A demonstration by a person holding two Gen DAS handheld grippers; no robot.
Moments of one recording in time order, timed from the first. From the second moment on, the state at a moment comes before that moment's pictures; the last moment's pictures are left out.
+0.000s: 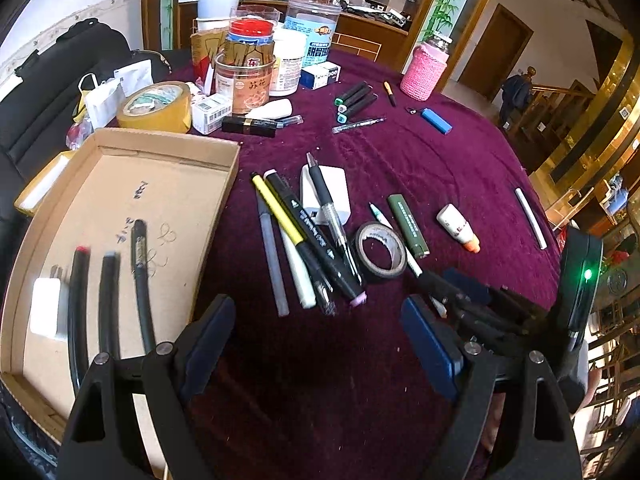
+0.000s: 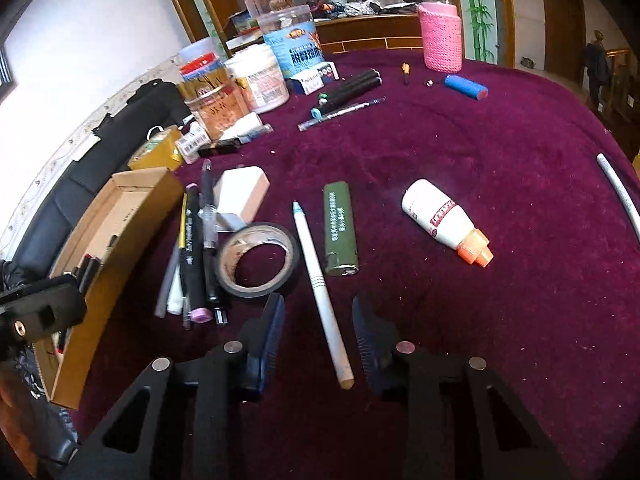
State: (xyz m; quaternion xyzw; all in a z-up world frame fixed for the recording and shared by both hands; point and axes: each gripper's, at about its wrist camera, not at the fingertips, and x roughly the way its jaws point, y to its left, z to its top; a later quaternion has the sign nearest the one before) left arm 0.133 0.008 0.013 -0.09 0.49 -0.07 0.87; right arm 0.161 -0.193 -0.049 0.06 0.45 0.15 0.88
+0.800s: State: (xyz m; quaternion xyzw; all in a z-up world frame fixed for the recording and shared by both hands) left arm 0.238 -0.024 -0.033 -0.08 0.56 -0.02 0.82; right arm 0.164 -0.183 -0.059 0.00 0.46 0.12 0.88
